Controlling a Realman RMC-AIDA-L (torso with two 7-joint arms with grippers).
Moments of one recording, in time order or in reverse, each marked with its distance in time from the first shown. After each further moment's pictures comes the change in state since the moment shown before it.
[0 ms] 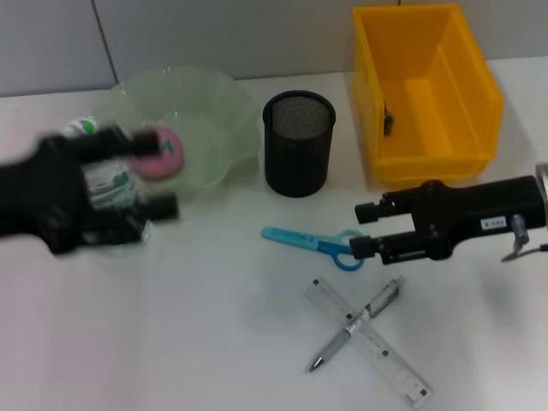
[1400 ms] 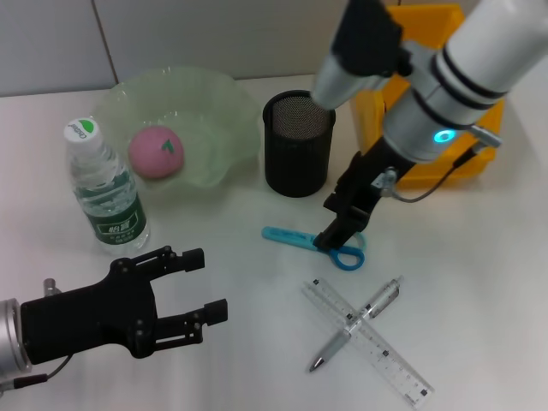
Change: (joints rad) left arm 0.017 -0.007 0.068 -0.567 0.099 -0.232 0.483; right arm 0.388 0.065 -0.460 -0.162 -0.519 0.203 0.567
